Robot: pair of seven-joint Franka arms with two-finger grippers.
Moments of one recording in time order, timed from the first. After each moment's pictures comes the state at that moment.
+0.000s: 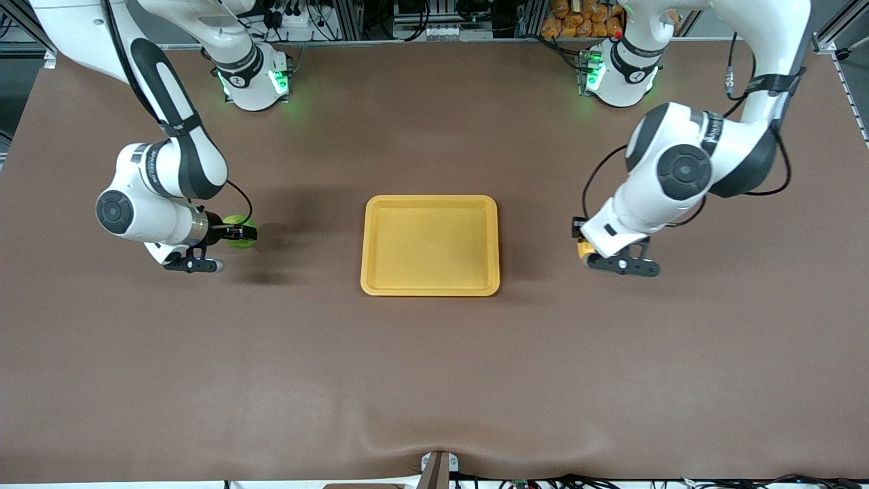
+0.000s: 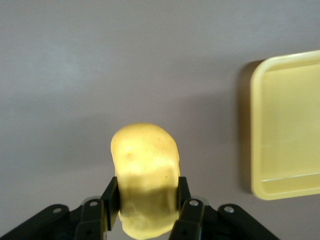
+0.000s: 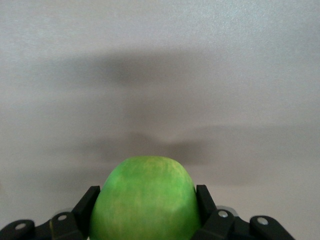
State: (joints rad) left arm -0.05 0.28 -0.36 -1.85 0.08 2.04 -0.27; right arm 0.03 0.27 0.01 -2.18 0.16 2.19 0.01
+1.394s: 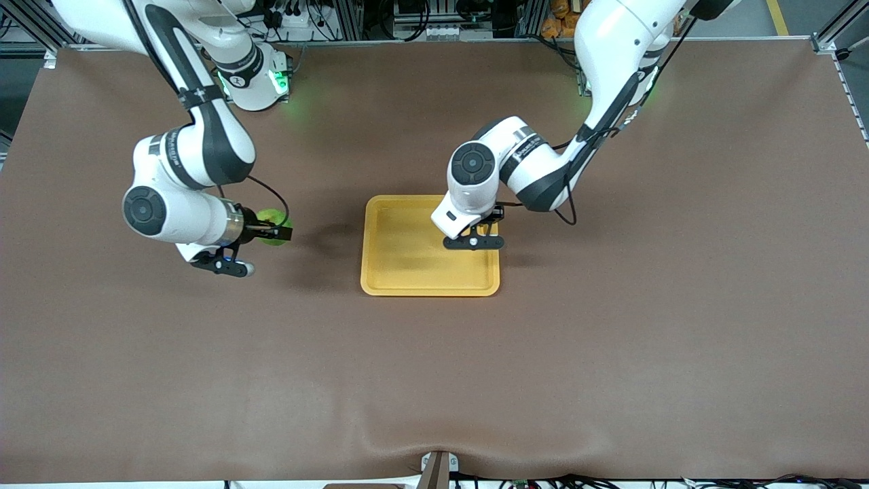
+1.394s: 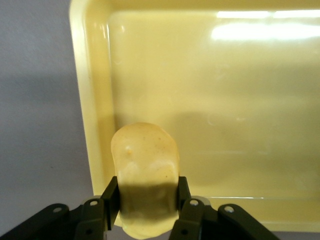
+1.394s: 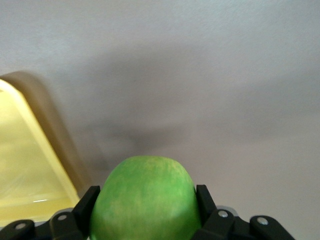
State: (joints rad) left arm -0.45 0.62 -0.36 -1.69 0.20 2.13 -0.87; right arm 0.05 0.26 0.21 -2.00 0.17 2.01 0.42
